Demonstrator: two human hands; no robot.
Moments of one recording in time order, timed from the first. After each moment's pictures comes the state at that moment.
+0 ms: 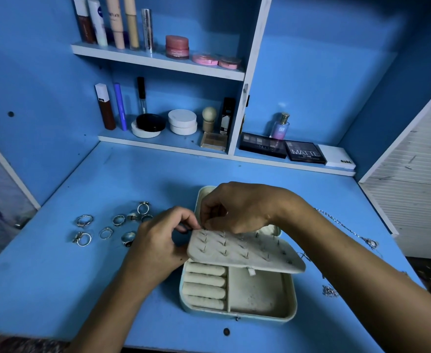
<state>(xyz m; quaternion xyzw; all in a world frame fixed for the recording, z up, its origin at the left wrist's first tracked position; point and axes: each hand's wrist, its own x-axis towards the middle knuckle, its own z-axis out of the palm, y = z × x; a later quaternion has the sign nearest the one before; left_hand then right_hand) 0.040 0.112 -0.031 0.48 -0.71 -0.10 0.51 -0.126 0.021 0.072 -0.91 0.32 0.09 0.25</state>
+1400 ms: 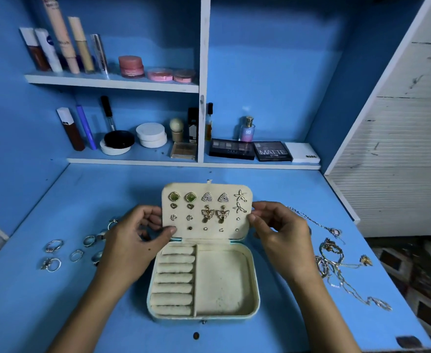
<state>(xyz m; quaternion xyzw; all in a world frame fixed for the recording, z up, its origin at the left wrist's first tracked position) 0.025 0.096 -0.022 0.60 -0.58 -0.21 0.52 -0.230 0.073 0.003 -0.54 0.56 -0.50 0.37</state>
